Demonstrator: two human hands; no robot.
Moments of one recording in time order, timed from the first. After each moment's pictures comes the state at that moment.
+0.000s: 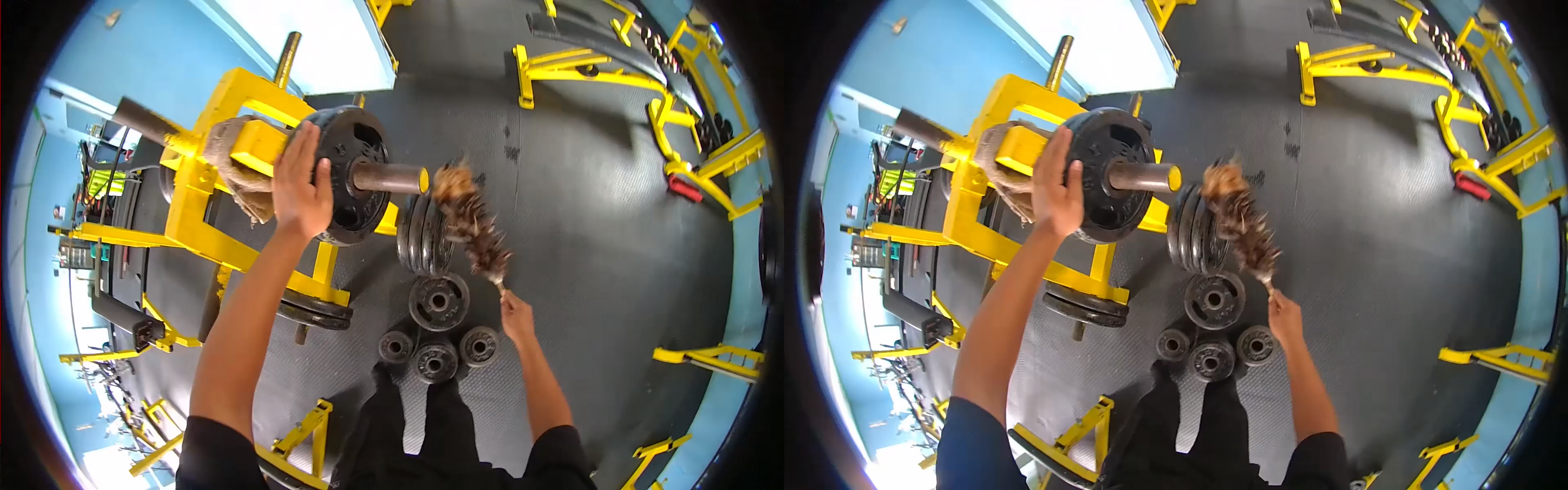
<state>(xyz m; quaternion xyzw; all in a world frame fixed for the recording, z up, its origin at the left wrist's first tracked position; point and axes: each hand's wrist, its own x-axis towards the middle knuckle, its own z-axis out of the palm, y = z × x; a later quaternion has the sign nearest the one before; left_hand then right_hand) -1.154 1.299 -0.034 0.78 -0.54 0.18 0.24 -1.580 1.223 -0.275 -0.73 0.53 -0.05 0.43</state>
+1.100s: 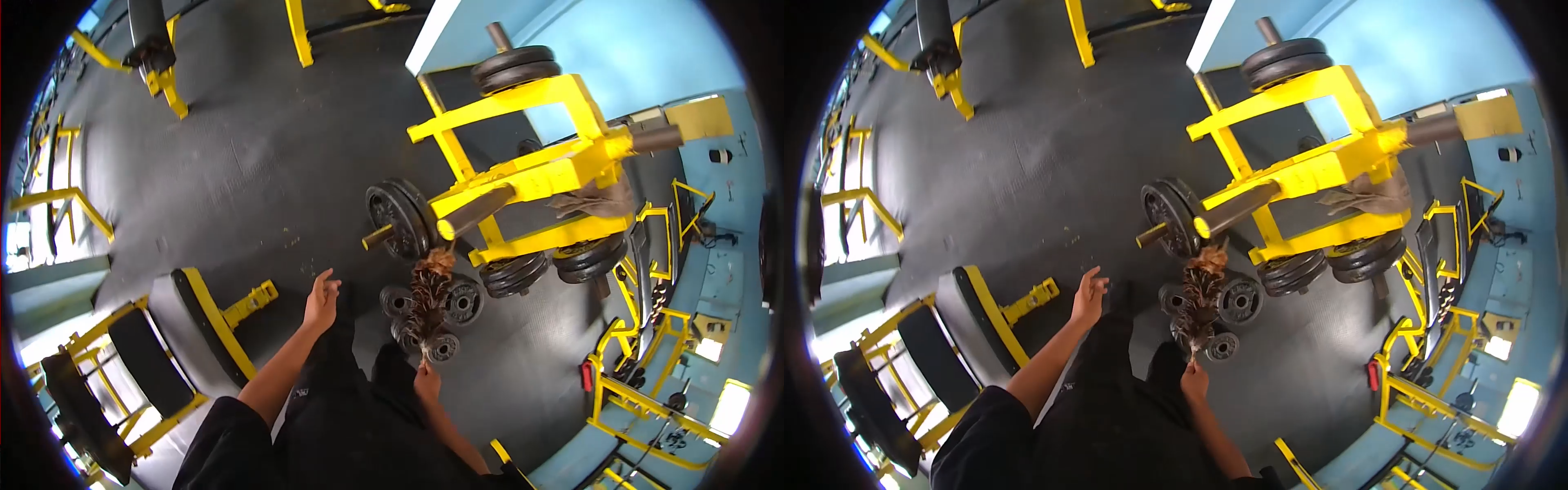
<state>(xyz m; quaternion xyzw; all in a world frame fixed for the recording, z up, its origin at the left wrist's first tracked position) -1.268 1.920 -0.223 0.79 0.10 -0.17 0.59 -1.478 1.654 -0.196 -0.85 0.39 0.21 0.29</state>
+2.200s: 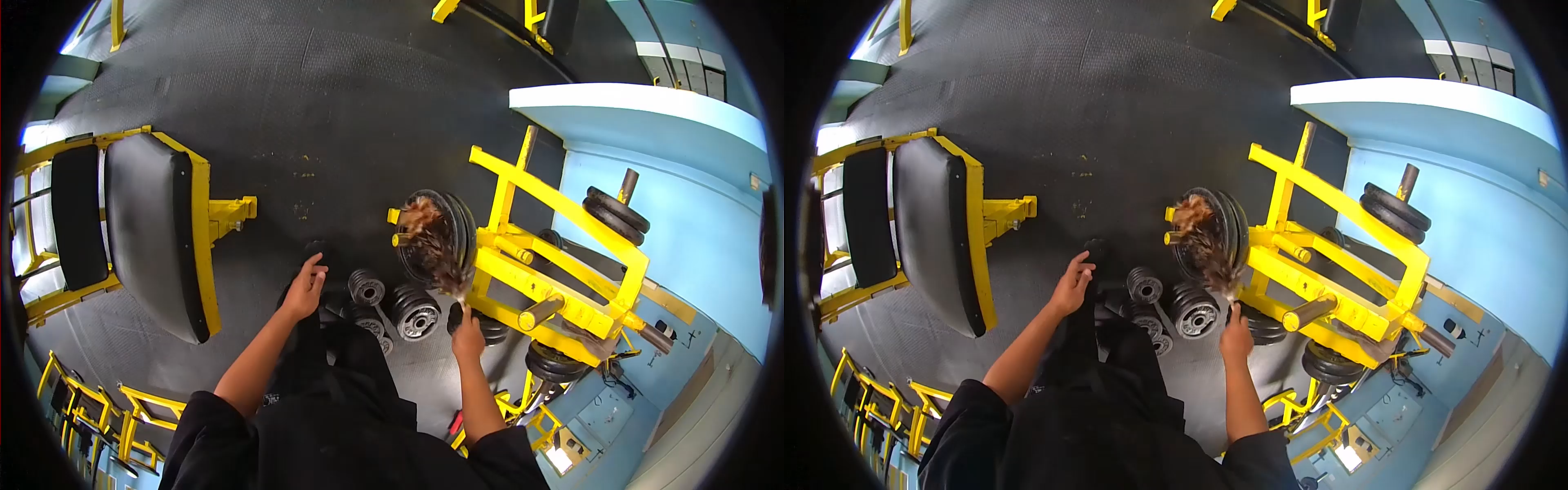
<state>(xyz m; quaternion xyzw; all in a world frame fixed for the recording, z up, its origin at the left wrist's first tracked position) -1.322 2.007 -0.294 0.64 0.31 -0.18 0.69 -1.215 1.621 -0.178 -0.94 -0.01 0.31 -0.12</state>
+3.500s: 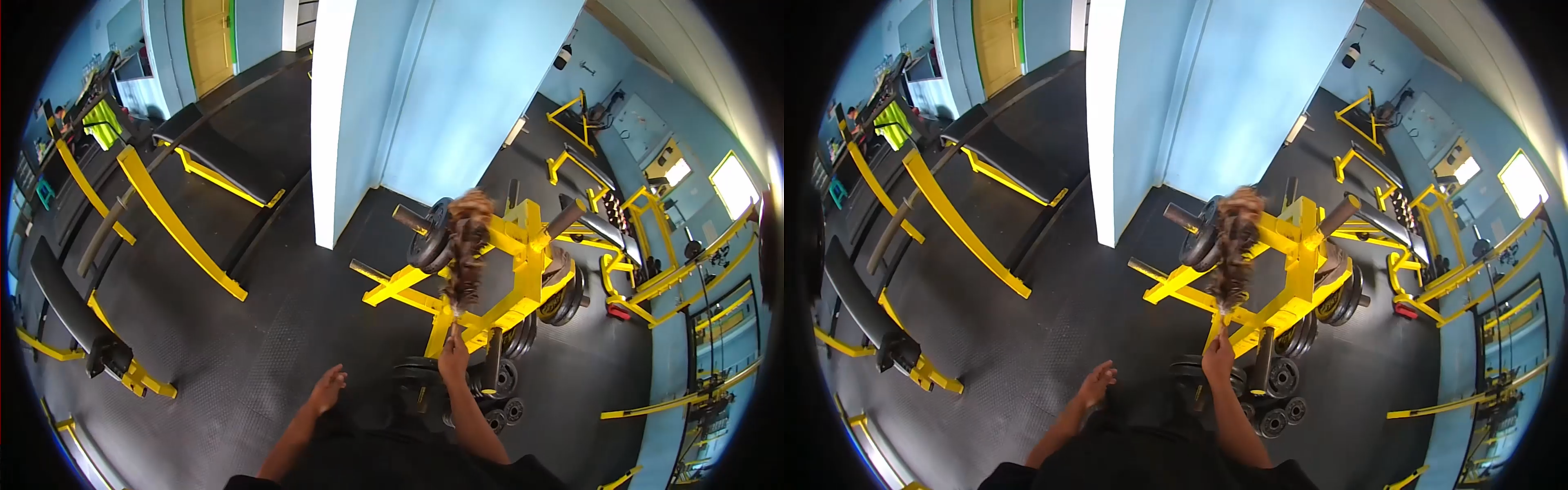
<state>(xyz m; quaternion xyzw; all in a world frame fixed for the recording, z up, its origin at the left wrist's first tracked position) -0.792 2.010 -0.172 0.67 -0.13 -0.47 0.56 -0.947 1.730 -0.060 -0.73 0.51 -0.24 0.39</state>
